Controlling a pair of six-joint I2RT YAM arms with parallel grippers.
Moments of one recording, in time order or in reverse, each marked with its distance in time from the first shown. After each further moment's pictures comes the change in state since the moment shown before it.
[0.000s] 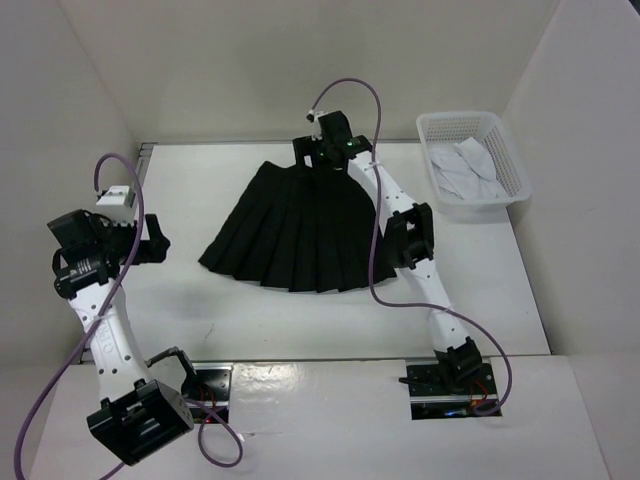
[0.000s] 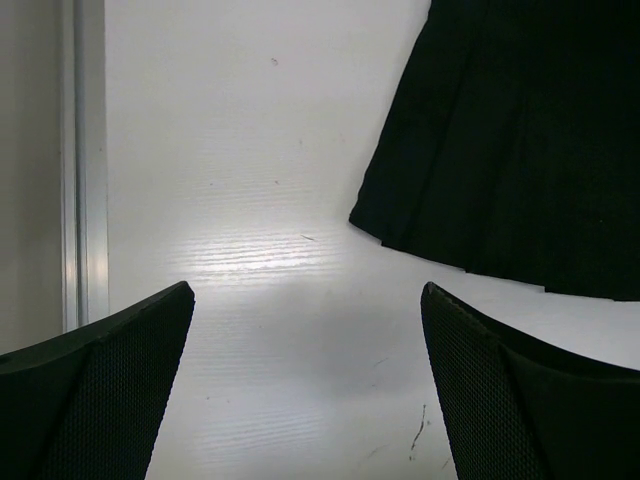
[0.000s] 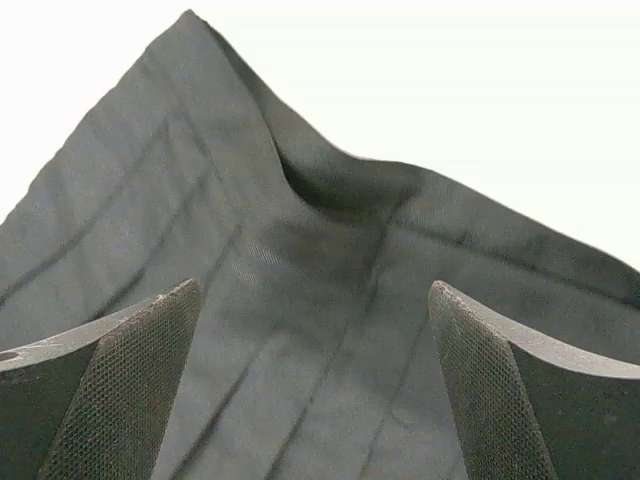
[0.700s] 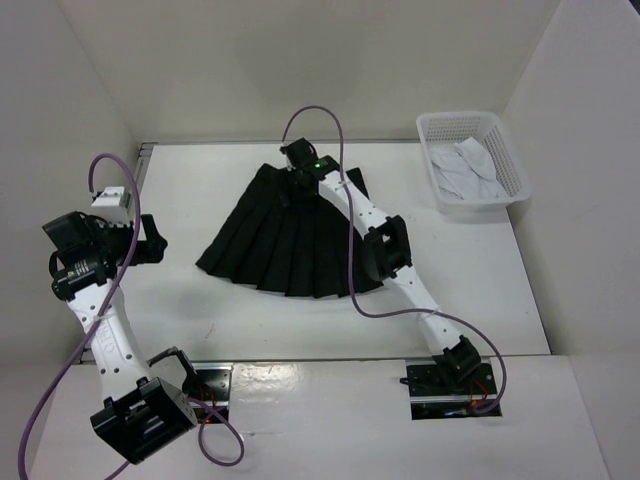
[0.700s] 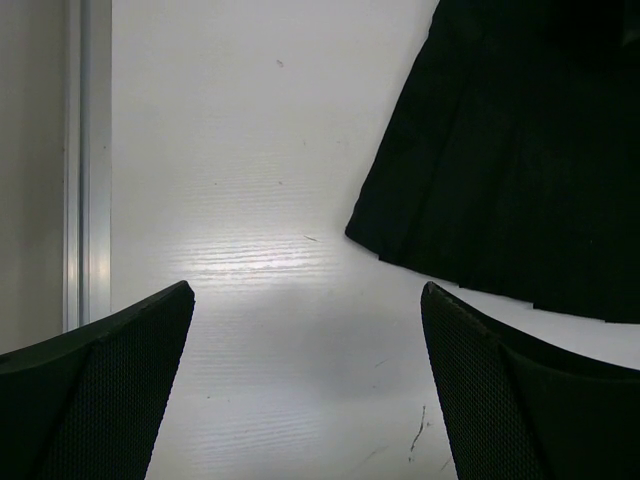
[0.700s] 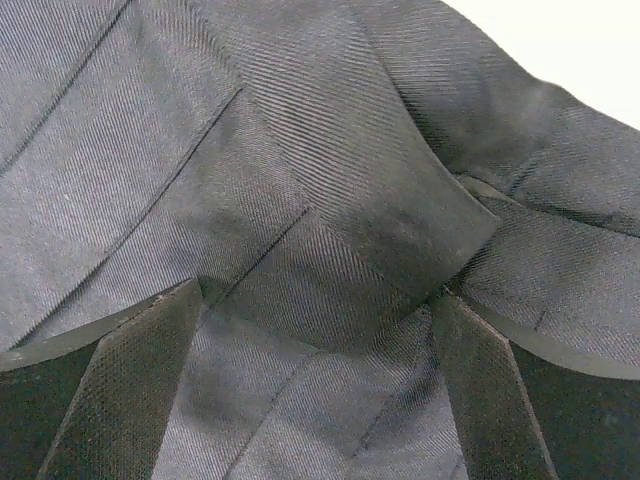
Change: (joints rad) left arm 0.046 -0.002 -0.003 -0.001 0.024 0.000; right arm 0.143 0.171 0.171 -0.160 0.223 -0.016
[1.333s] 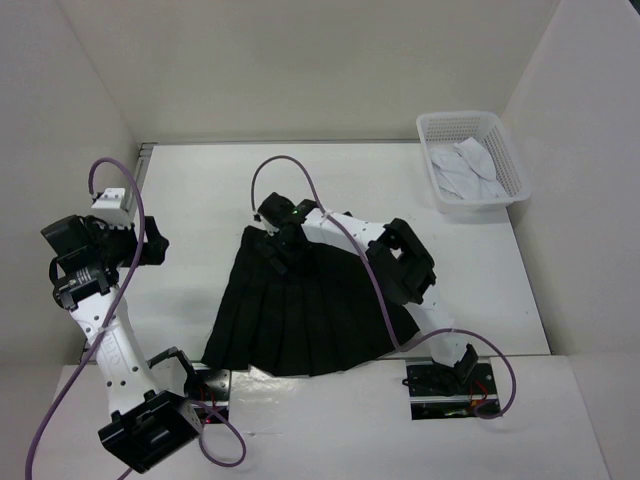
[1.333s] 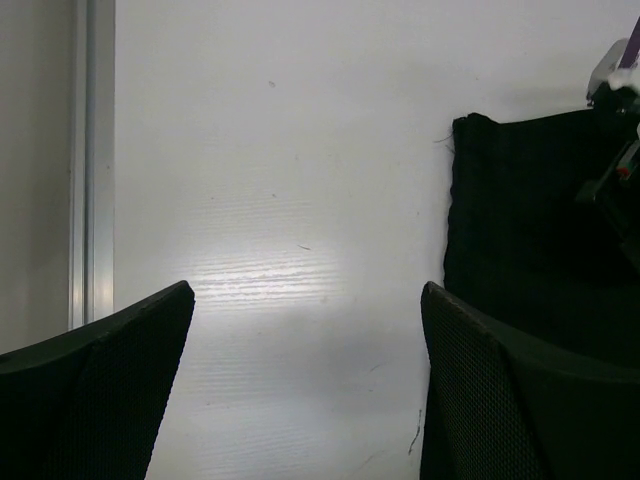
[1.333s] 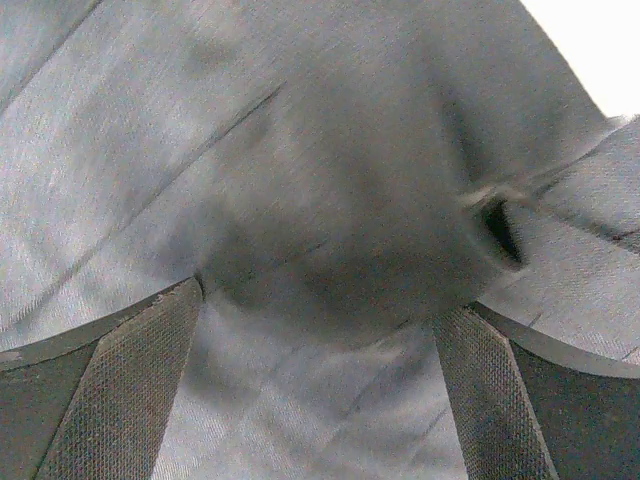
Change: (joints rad) left arm 0.001 -0.060 -0.005 -0.001 0.026 0.002; right arm 0.254 -0.543 -0.945 0.108 0.000 -0.072
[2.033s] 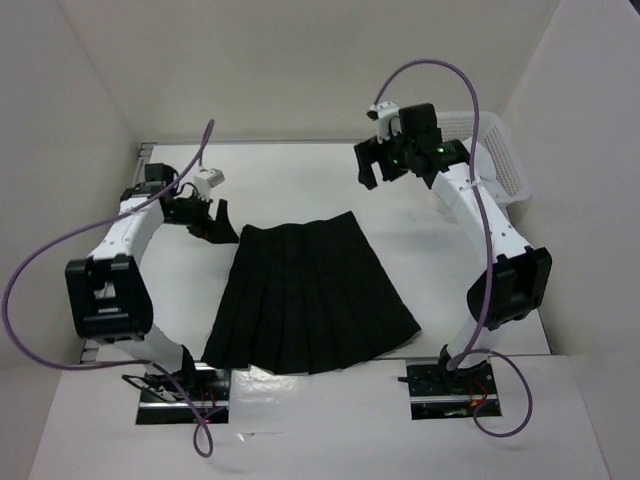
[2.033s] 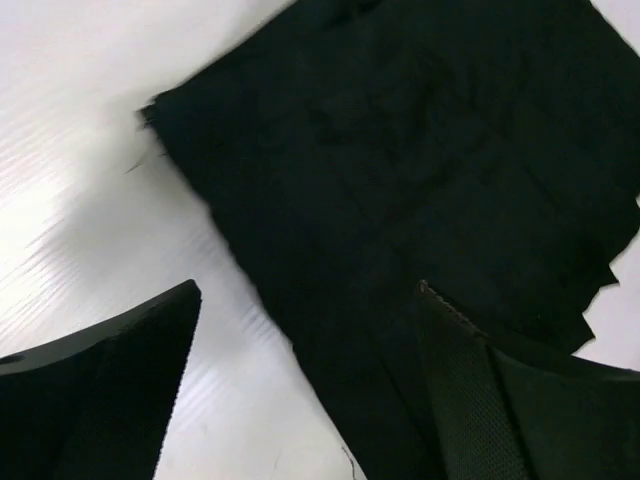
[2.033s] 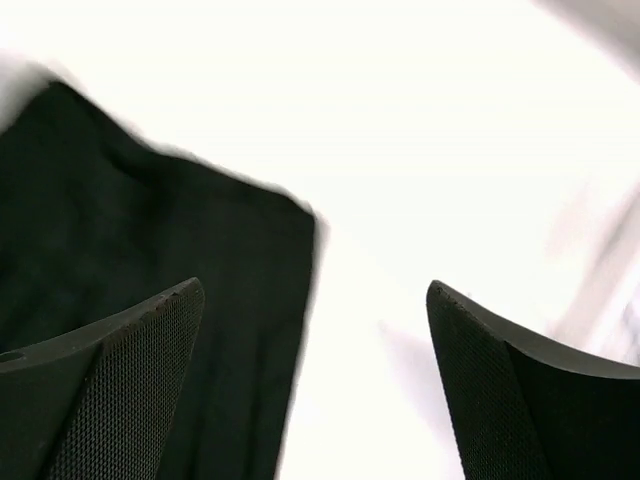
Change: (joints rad) left arm -0.465 0.689 0.254 -0.071 0.204 0.134; right arm -0.508 -0.610 -0.101 0.037 -0.249 -0.217
